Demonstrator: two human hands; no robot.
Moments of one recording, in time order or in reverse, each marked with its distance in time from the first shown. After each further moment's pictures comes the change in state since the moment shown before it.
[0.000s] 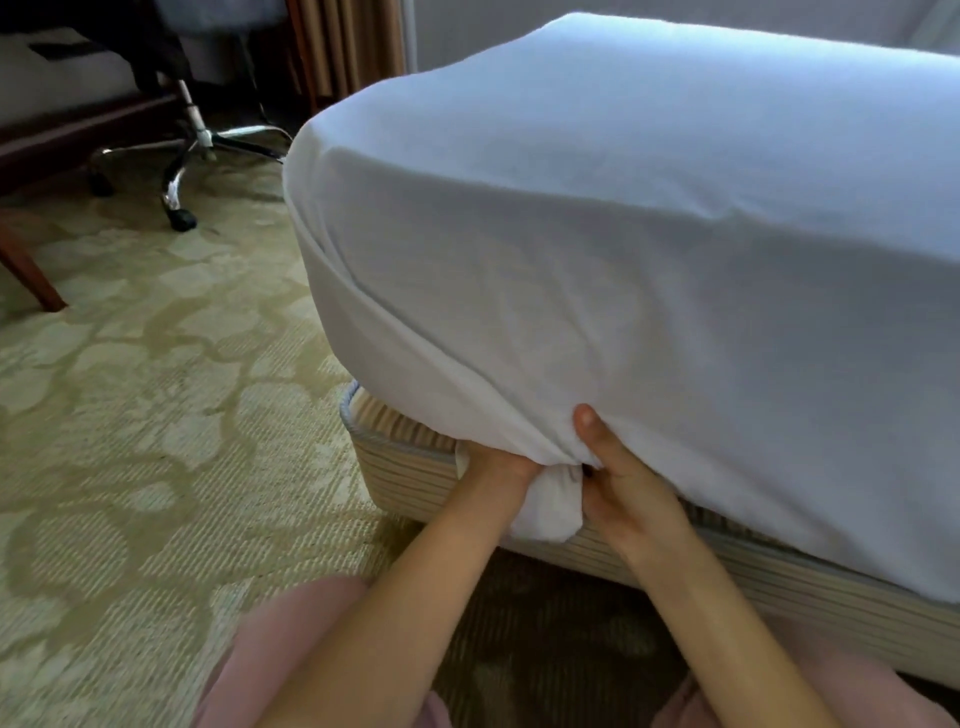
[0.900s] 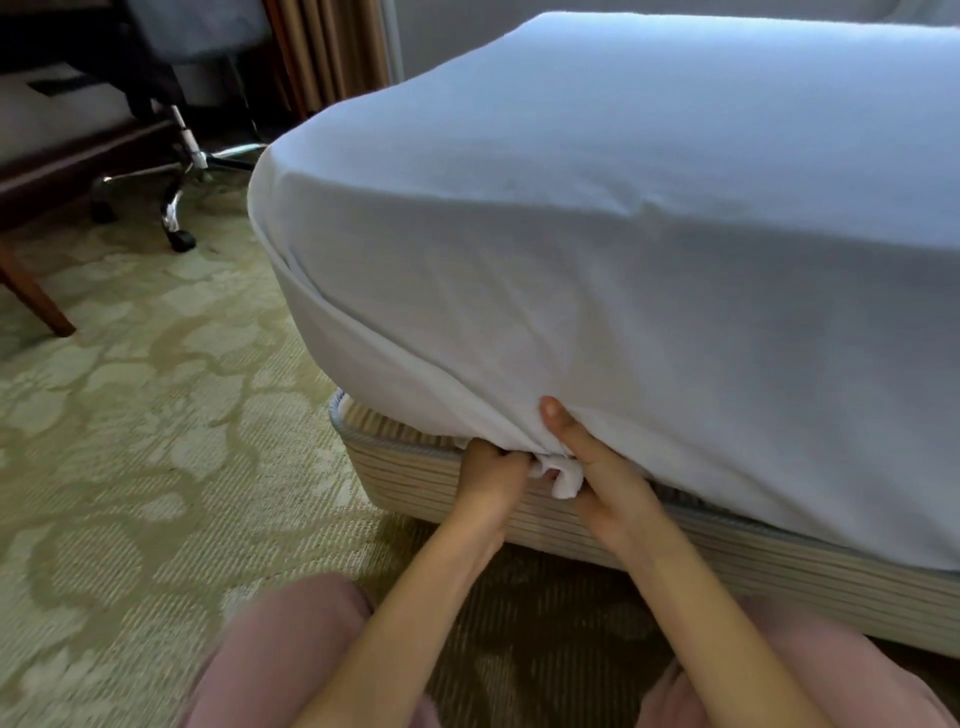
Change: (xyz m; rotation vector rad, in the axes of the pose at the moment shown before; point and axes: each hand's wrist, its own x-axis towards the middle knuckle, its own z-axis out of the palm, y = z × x) left_hand -0.037 -0.020 -0.006 0.293 -0.105 0.284; right_hand -0.012 -0.006 -0.003 -0.179 0.048 -0.012
